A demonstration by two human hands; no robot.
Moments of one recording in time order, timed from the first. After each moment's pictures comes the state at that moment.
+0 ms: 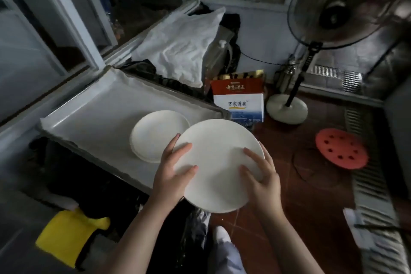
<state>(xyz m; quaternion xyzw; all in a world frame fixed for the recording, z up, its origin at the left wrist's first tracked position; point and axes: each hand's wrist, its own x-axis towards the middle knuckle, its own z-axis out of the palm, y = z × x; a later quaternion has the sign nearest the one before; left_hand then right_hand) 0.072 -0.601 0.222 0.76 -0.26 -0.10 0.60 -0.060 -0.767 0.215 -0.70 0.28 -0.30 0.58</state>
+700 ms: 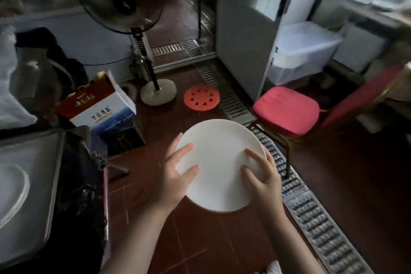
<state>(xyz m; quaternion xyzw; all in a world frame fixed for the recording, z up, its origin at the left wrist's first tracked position) -0.189 -0.745 0.217 0.62 -0.55 -0.30 0.48 -0.402 -0.766 0.205 -0.54 0.54 -0.50 0.40</state>
